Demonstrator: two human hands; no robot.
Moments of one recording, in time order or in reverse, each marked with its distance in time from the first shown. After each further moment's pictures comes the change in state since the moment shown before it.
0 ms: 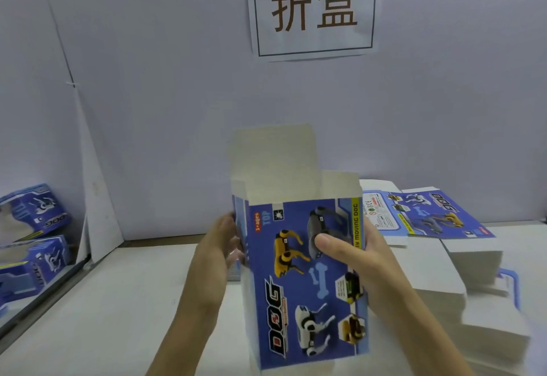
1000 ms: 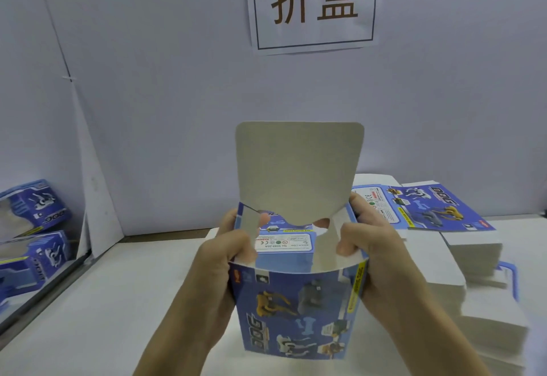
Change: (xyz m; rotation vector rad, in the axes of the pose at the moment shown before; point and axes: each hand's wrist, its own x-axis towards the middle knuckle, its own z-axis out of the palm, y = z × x) left_hand -0.029 0.034 0.011 -0.240 -0.211 -0.193; right_hand -0.011 -0.037 0.023 0.310 0.033 0.188
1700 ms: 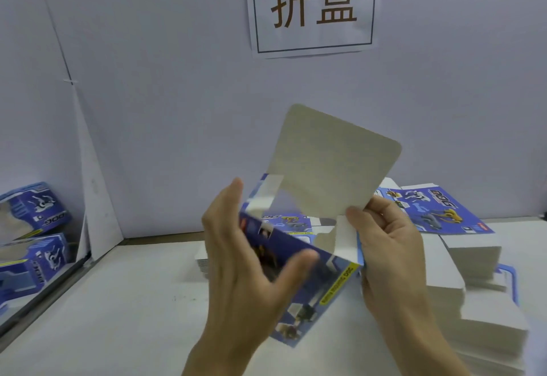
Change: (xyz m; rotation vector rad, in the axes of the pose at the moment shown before) left_hand 0.008 -0.031 0.015 0.872 0.302 0.920; right_hand 0.013 0.012 -0.004 -0.079 0.531 -0.302
